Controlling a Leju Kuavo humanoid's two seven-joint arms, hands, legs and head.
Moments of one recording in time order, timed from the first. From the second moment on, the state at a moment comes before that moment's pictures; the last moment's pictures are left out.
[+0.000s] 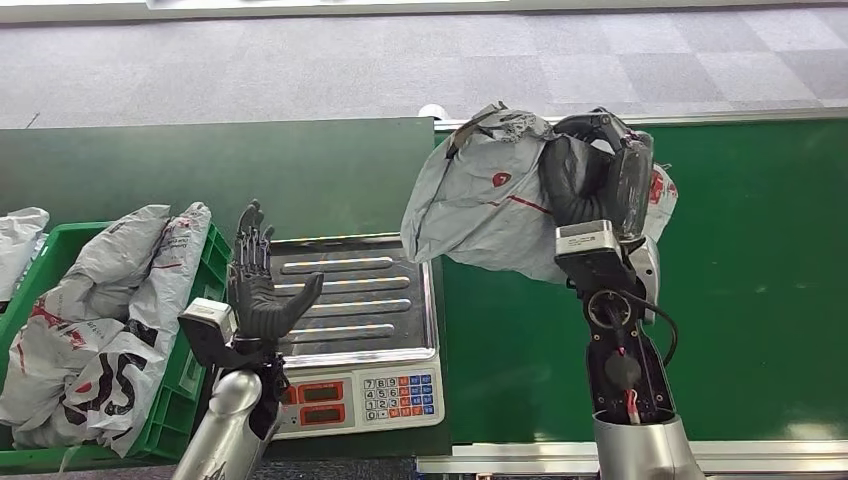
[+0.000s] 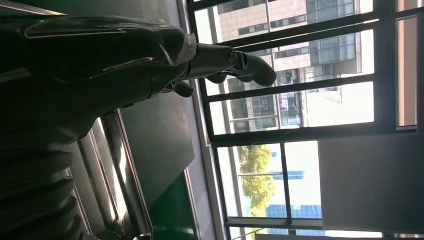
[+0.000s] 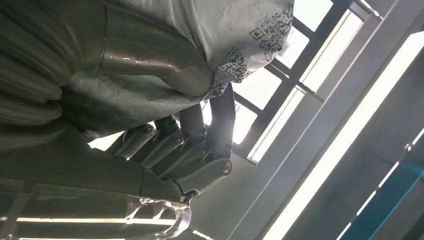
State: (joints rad) left arm -0.25 -0.15 -0.13 -1.25 0.03 0.13 -0.64; right arm -0.56 0.09 0.23 -1.28 0.62 -0.28 -0.61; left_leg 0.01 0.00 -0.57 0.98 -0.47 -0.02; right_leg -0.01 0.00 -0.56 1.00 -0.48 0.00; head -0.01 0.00
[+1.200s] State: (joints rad) left arm -0.02 -0.19 0.00 -1.57 0.08 0.36 -0.69; right arm -0.84 0.14 0.87 -0.59 0.92 -0.36 -0.55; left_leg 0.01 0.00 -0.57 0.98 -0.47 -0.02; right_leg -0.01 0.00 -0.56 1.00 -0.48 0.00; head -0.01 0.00
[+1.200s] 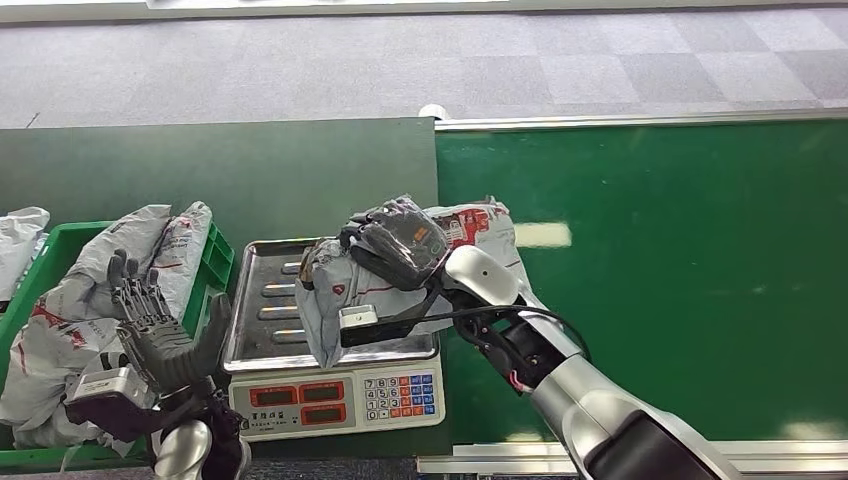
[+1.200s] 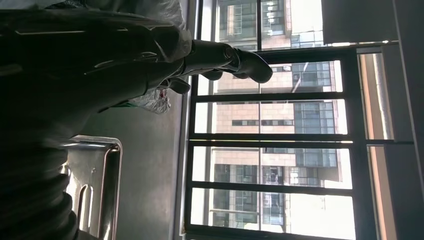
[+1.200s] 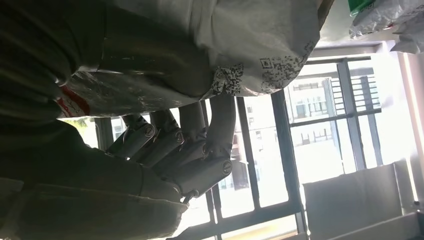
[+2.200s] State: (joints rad) left arm -0.06 -0.22 -0.02 -1.53 0.06 0.32 -0.69; right arm -0.91 0.22 0.93 -0.35 0.99 -0.28 -0.37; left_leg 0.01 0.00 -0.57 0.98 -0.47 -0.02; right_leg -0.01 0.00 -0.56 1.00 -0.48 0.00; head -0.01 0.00
